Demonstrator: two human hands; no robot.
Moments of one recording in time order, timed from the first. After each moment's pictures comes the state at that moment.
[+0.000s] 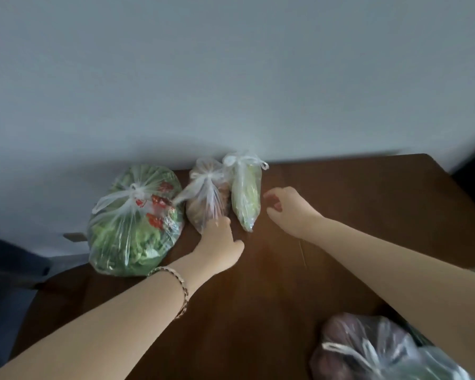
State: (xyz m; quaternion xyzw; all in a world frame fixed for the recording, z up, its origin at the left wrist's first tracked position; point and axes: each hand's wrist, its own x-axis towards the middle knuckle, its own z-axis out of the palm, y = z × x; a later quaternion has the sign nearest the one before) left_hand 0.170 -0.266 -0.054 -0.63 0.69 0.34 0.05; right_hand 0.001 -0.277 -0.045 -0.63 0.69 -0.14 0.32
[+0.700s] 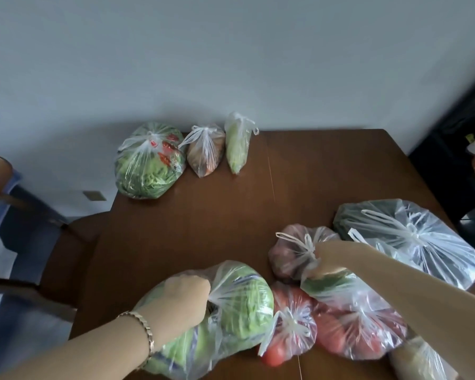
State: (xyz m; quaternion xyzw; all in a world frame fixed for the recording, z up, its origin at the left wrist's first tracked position) left_hand 0.211 0.028 -0.015 -0.54 0.76 0.17 0.32; right_hand -0.069 -0.001 -0.042 -0.62 0.66 0.30 0.30
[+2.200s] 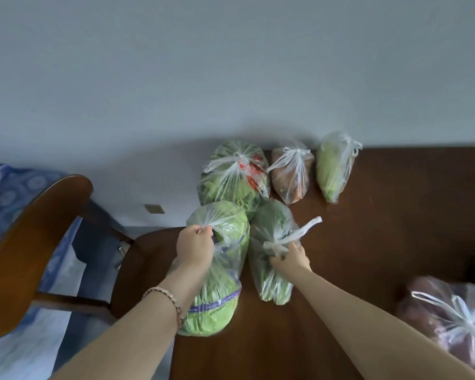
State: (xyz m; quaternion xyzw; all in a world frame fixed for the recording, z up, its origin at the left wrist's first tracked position) left_hand 0.393 -0.152 -0.036 -0.80 0.42 0.32 -0.28; right_hand 0.212 -0.138 -0.120 -0.46 0.77 -0.06 0.43
